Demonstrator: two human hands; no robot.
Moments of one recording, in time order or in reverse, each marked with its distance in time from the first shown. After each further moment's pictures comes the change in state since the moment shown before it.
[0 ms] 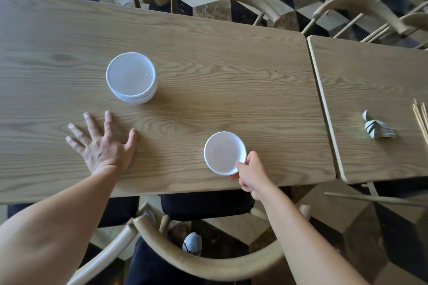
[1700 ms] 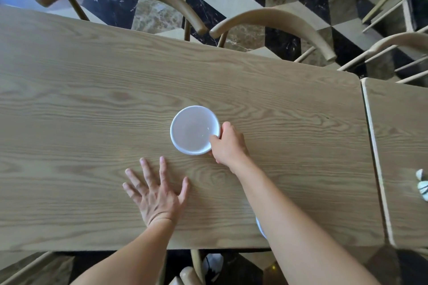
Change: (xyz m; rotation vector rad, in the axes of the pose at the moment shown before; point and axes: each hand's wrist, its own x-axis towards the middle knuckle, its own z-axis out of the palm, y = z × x) left_hand 0.026 -0.019 0.033 0.030 -0.027 0.009; right_hand 0.034 -0.221 0.171 -0.445 0.031 -0.399
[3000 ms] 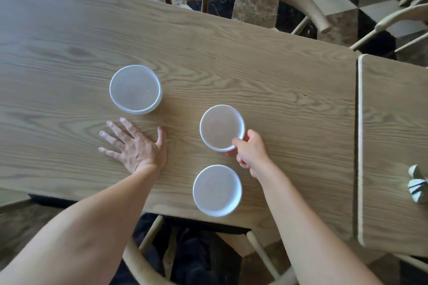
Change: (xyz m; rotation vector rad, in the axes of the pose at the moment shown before) left_hand -0.019 0.118 0.016 -0.070 0.043 -0.378; right_hand 0.017 0.198 -0.106 0.435 -0.169 0.214
